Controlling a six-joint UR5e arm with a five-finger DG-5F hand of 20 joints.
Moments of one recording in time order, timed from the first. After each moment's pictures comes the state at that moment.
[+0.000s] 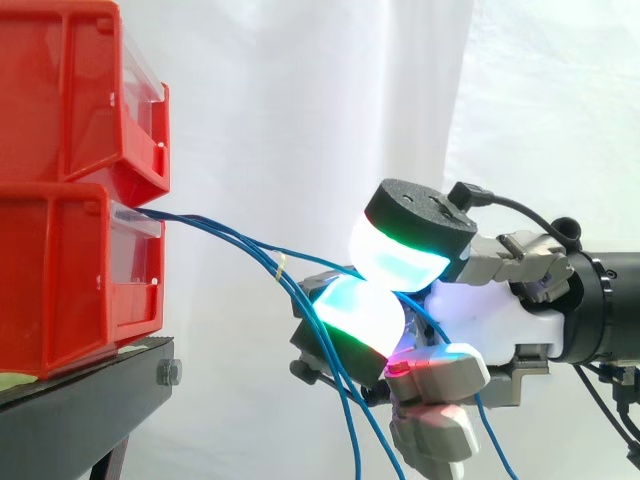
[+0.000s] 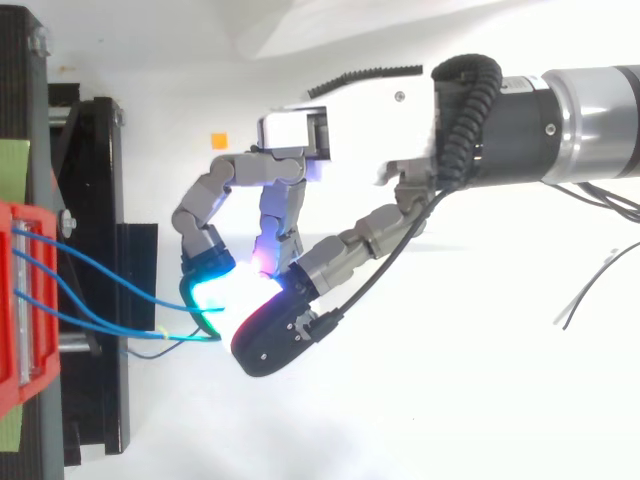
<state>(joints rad) 0.02 -2.35 -1.16 -2.77 -1.69 -0.19</state>
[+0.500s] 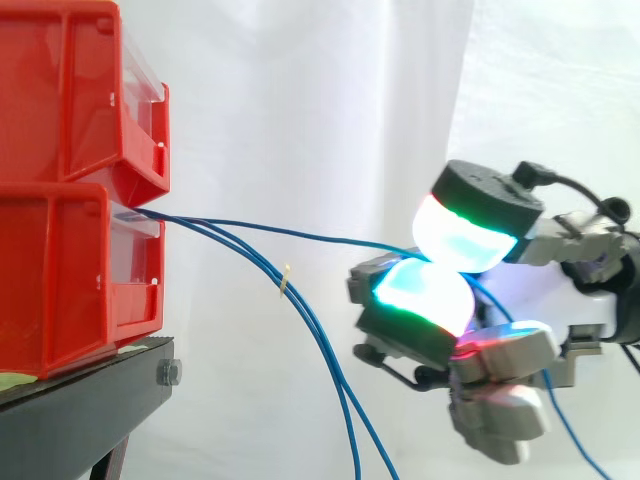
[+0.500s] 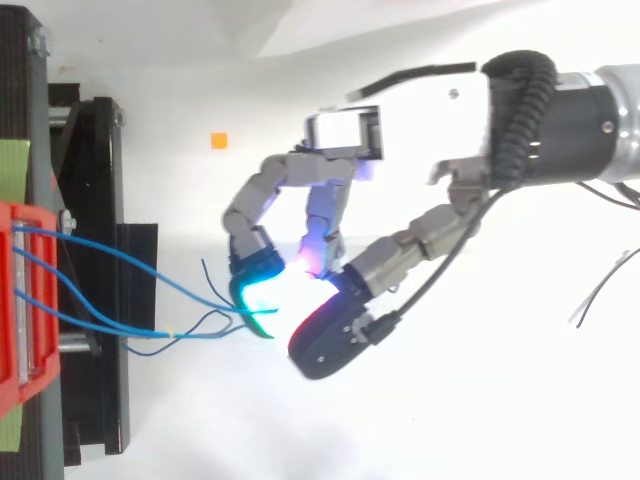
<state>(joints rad) 0.02 -2.25 -1.28 -2.76 -1.68 -0.20</state>
